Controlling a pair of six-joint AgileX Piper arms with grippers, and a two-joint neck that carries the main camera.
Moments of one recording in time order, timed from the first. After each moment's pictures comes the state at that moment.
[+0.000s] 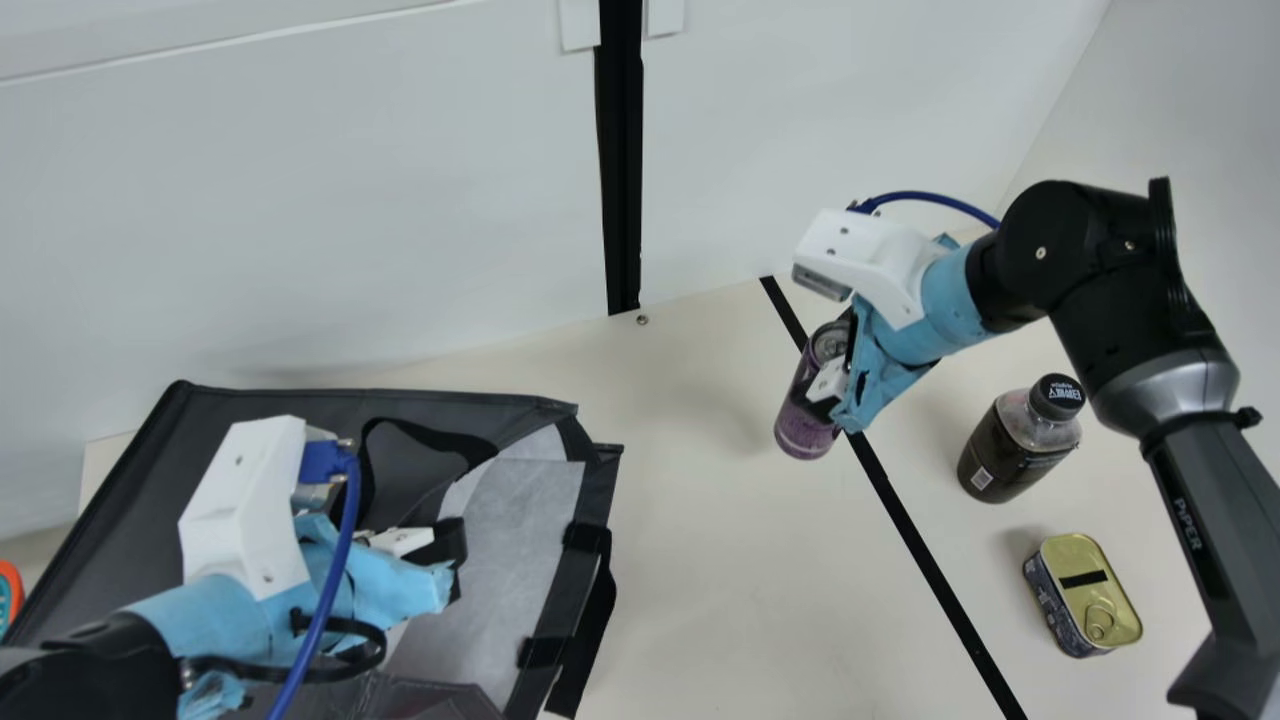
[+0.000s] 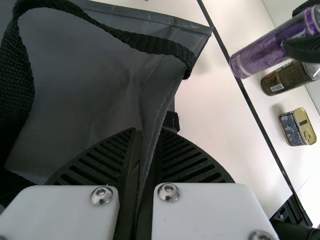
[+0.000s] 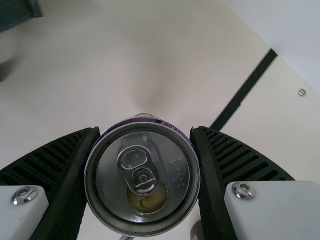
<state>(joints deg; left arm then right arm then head) -32.3 83.2 -72.8 -25.8 43.6 -1.2 -12.3 91.3 -89.8 17.0 69.9 -57.3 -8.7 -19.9</state>
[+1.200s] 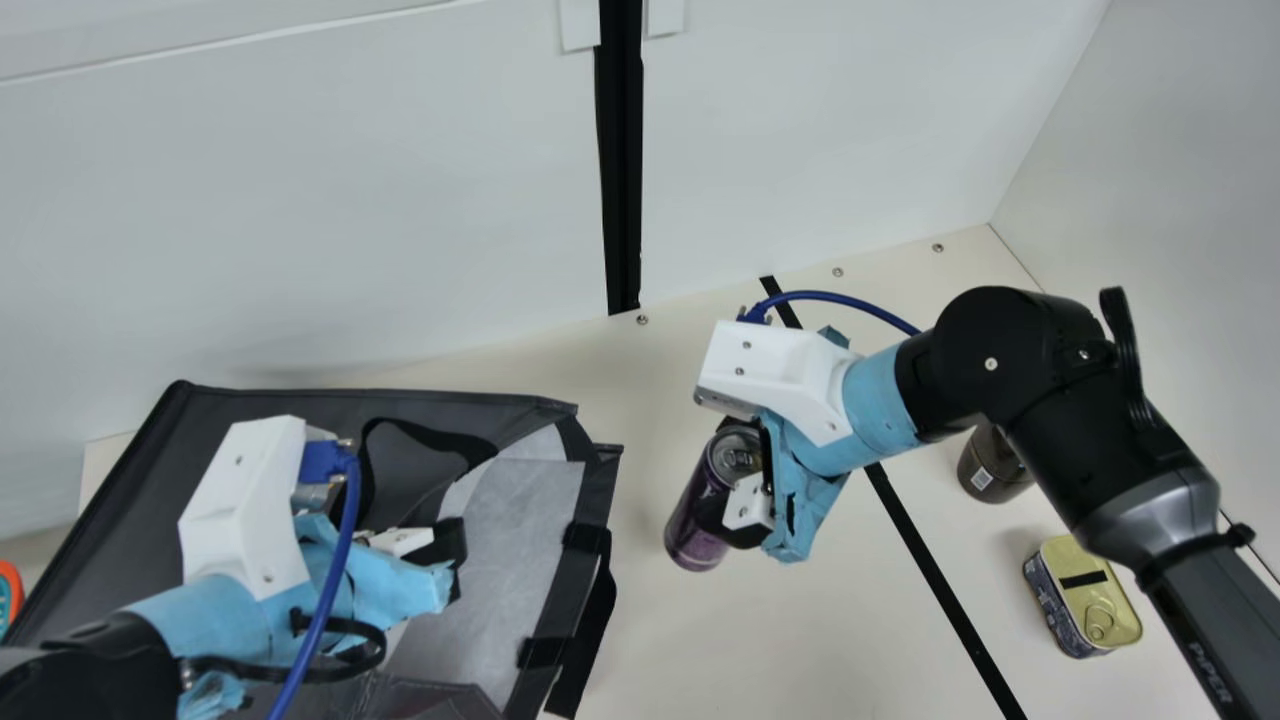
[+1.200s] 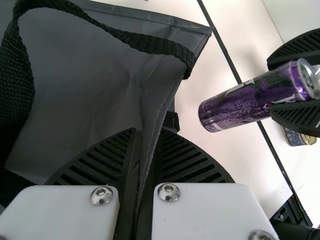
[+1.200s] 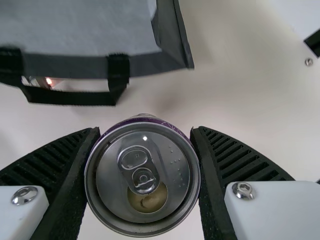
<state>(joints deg) -32.3 83.2 -72.8 -25.8 43.6 -1.2 -1.2 81.8 -78.1 28.0 69.9 -60.8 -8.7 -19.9</state>
